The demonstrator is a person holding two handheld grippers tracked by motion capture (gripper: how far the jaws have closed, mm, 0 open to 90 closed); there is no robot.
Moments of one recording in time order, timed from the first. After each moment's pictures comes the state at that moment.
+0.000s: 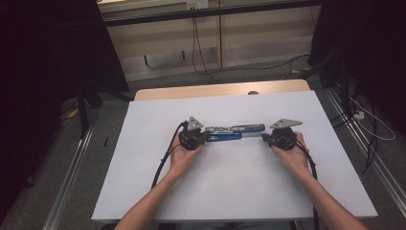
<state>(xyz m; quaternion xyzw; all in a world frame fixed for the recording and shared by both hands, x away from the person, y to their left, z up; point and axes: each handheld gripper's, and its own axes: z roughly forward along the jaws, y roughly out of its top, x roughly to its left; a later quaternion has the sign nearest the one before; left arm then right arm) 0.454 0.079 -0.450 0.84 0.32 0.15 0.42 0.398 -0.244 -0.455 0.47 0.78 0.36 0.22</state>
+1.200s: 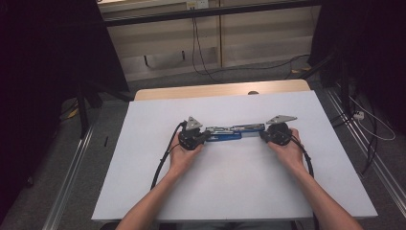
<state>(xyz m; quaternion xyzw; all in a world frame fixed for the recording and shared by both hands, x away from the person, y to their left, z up) 0.456 0.081 -0.451 0.83 0.31 0.14 0.43 0.418 -0.238 -0.460 0.48 0.77 0.35 0.21</state>
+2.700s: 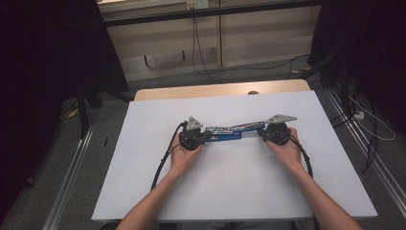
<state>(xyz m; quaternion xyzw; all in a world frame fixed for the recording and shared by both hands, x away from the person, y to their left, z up) 0.455 0.079 -0.452 0.83 0.32 0.14 0.44 0.419 -0.234 -0.458 0.47 0.76 0.38 0.22</state>
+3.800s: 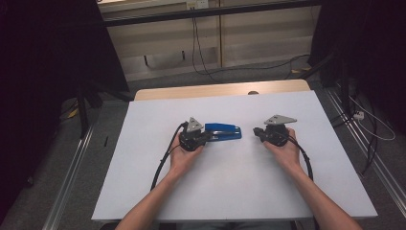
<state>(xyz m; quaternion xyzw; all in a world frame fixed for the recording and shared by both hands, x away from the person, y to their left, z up) 0.452 0.080 -0.452 0.84 0.29 0.15 0.43 0.415 -0.228 -0.456 0.46 0.75 0.42 0.23</state>
